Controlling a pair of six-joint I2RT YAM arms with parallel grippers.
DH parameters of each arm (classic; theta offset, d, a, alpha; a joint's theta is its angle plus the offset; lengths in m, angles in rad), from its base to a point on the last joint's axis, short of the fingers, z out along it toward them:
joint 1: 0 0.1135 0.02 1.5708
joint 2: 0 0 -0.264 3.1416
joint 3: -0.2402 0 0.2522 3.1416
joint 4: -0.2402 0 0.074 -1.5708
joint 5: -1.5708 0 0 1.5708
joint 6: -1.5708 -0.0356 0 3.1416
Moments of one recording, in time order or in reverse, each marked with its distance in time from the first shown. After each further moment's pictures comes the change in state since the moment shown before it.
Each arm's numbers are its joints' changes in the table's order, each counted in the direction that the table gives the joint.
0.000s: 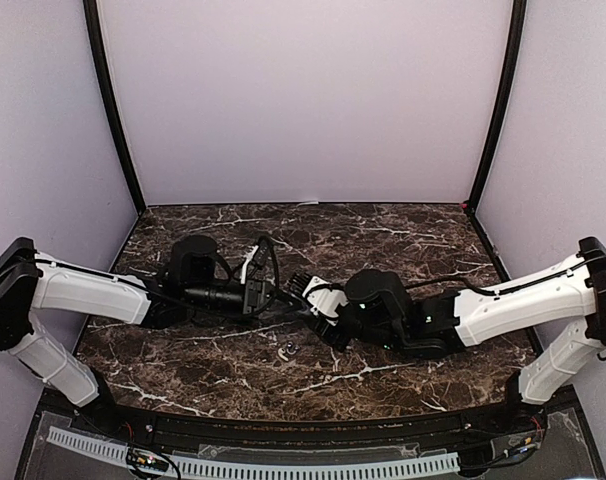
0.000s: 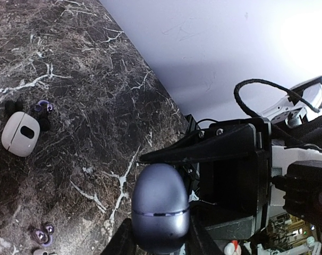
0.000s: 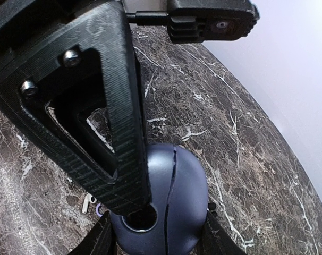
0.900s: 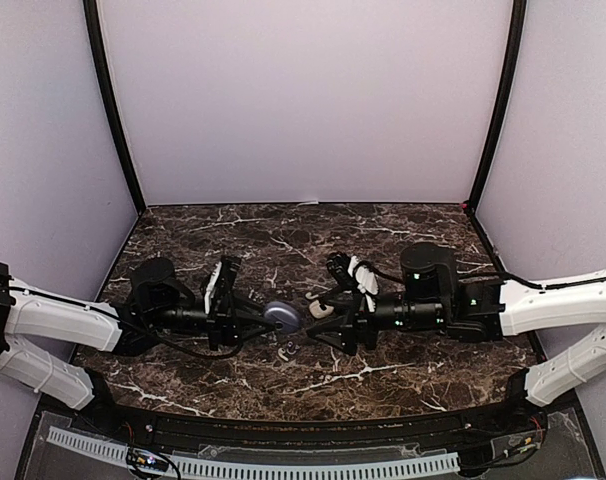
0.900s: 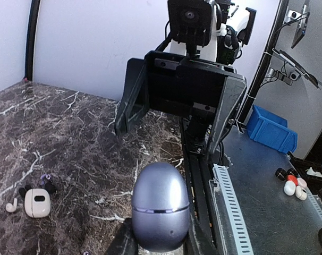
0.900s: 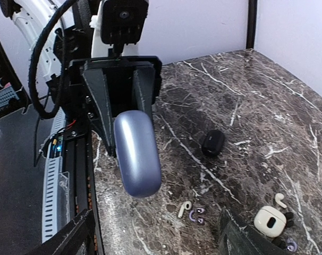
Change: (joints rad) left arm -0.004 0.203 0.270 0.286 -0.087 -0.558; right arm -0.145 0.251 0.122 0.006 0.600 -0.243
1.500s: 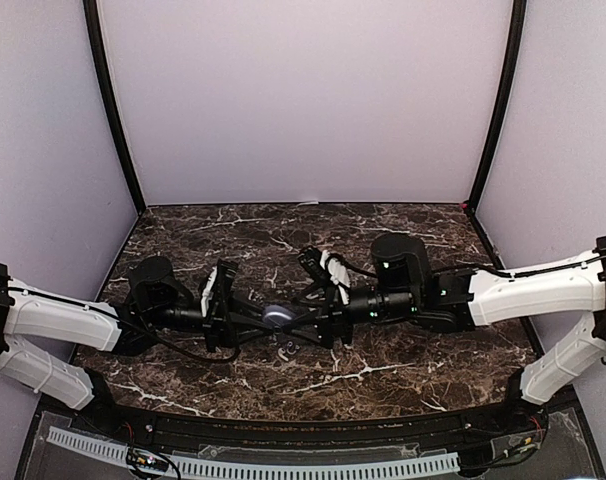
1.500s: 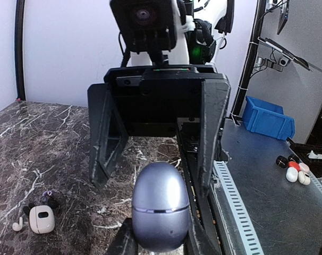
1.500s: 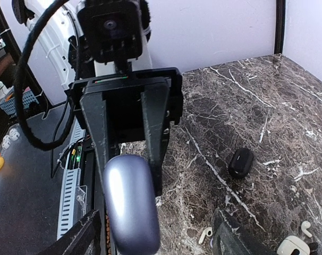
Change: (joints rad) left arm 0.000 0.009 -0.003 0.018 -0.055 -0.101; right arm -0.002 -0.180 -0.128 0.058 0.146 -0.035
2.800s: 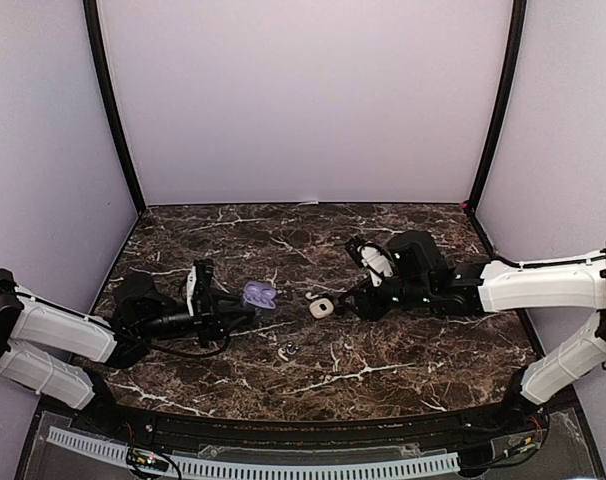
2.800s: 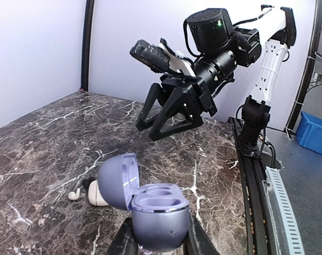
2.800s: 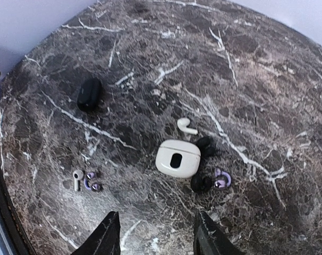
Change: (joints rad) left arm 0.095 -0.001 0.158 0.190 0.198 0.023; right arm -0.200 0.058 0.061 -0.267 -0.348 -0.114
